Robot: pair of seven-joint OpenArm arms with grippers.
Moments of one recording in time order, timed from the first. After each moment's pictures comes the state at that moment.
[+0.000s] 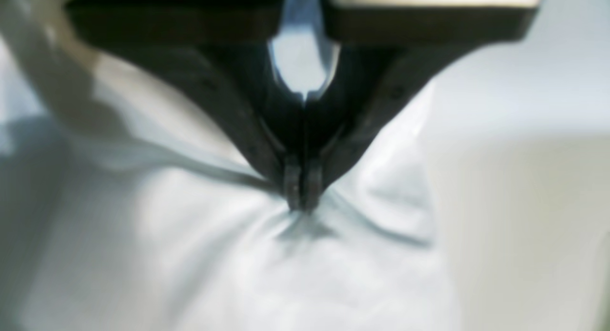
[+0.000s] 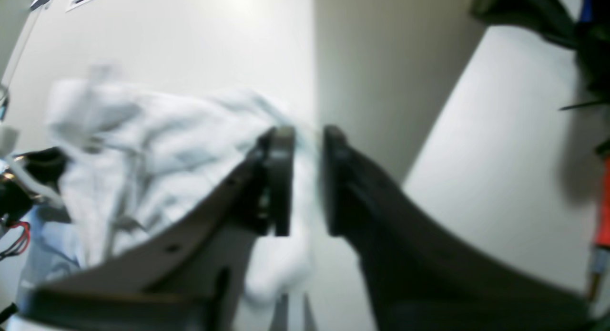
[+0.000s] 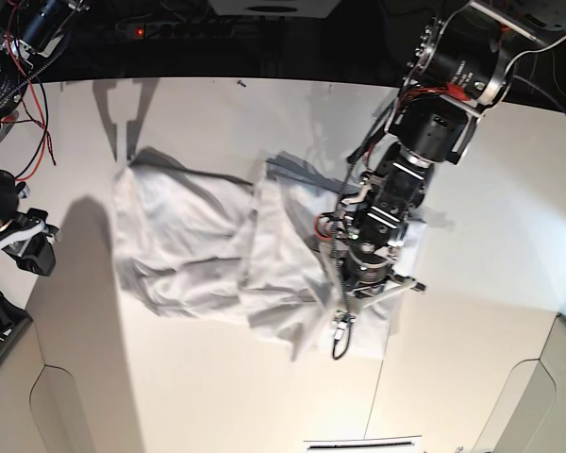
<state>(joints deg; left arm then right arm) -19.8 -5.7 23.1 46.5 8.0 9.7 22.4 -0.6 7.8 34.4 100.7 34.0 24.2 -60.3</state>
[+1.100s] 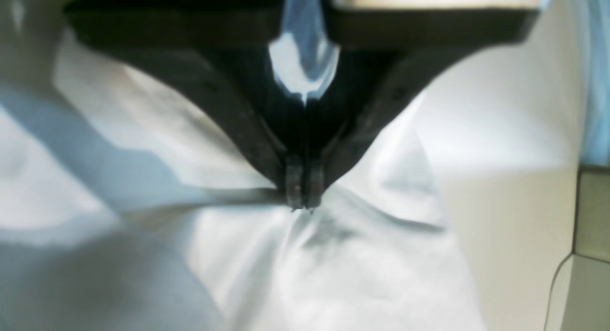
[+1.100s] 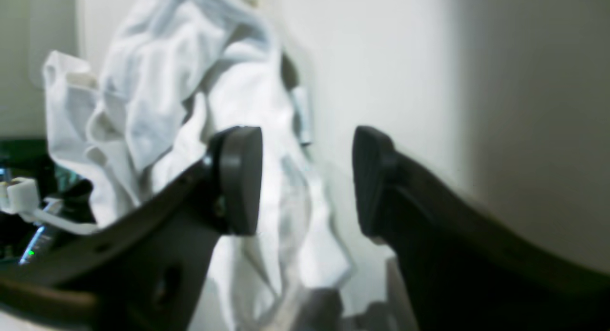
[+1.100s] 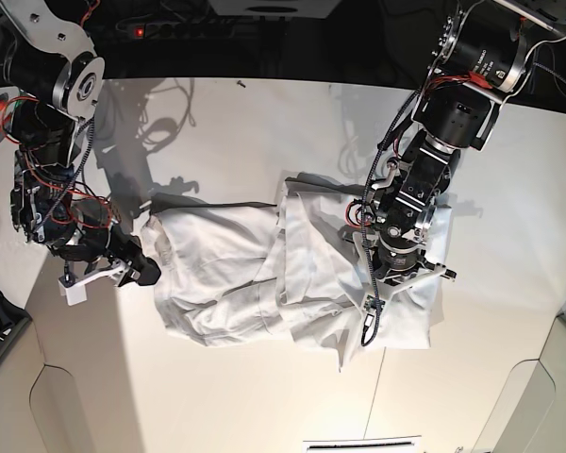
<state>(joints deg) -16.6 -6.7 22.8 46.8 8.1 6.3 21.0 23.8 8.7 25.3 38.1 33.6 30.6 -48.0</state>
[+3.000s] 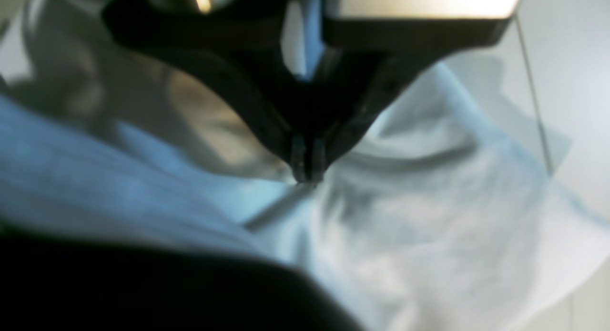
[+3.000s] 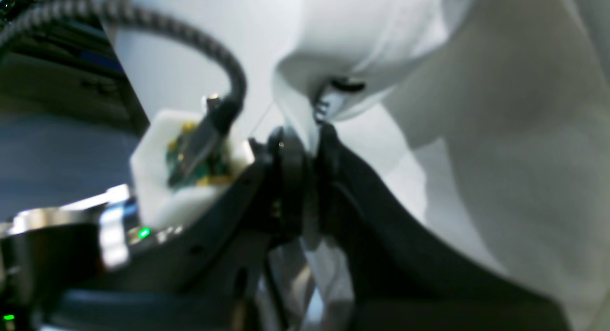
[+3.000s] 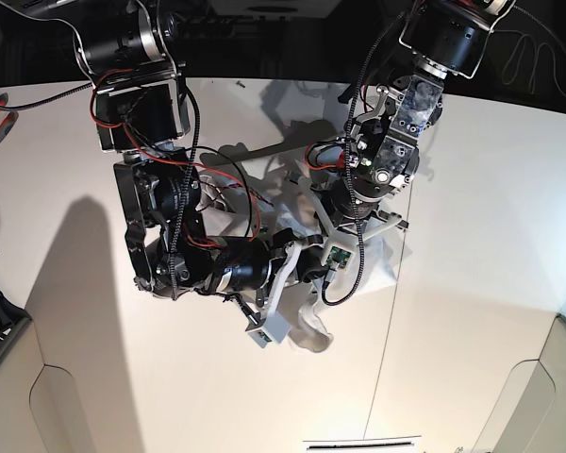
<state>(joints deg) -1.3 -5.6 22.7 76.3 -0.6 -7.0 33.6 18.4 -6.5 -8.0 70.9 36.4 30.1 -65.7</state>
